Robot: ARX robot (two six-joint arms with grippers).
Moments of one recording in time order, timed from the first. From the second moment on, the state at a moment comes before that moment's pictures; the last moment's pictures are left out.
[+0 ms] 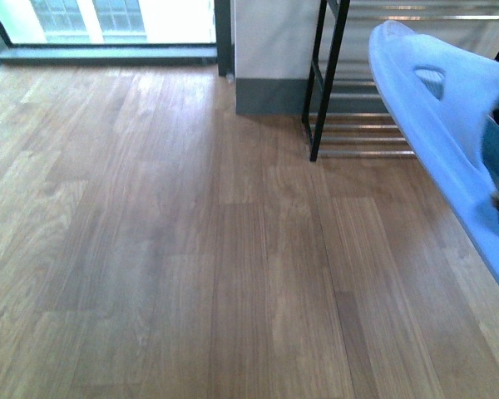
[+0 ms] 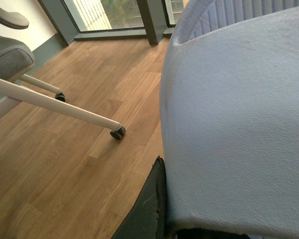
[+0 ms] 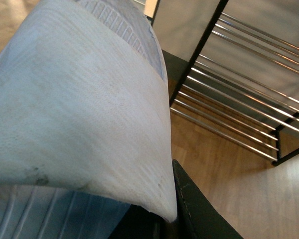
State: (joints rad) left arm -0.27 1.19 0.33 0.53 -0.74 0.00; right arm 0.21 0.79 0.25 0.27 0.10 -0.28
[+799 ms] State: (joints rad) left arm -0.27 1.19 0.33 0.53 -0.74 0.00; right arm 0.25 0.57 0.24 0.18 0.11 -0.22
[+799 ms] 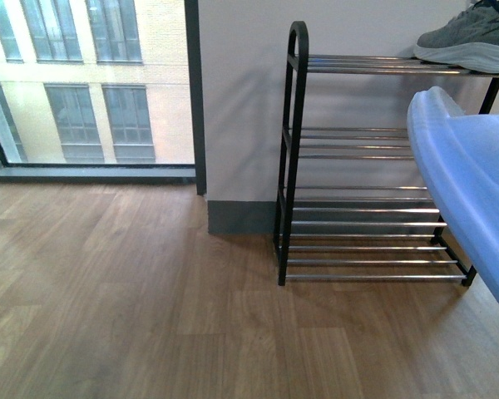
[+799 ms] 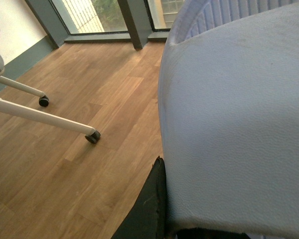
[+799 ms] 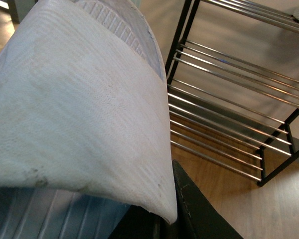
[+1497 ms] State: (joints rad) left arm -0.28 1.19 0.32 0.53 -0.74 0.00; right arm 0.25 0.57 0.23 0.18 0.11 -0.22
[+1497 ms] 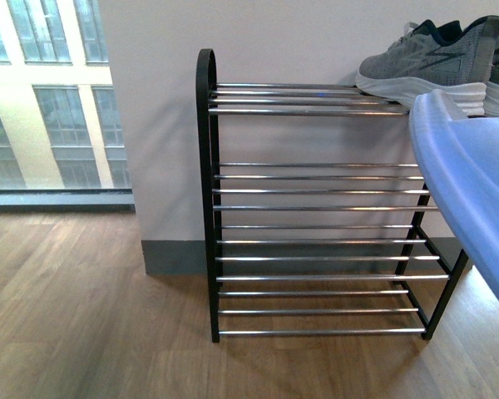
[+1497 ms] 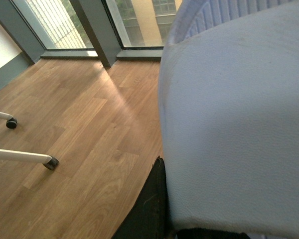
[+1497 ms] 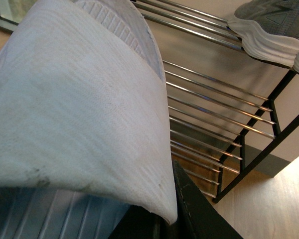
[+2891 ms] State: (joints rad) left arm -0.27 1.19 0.32 0.53 -0.74 0.01; right arm 0.25 0.57 0.23 0.18 0.11 -0.22
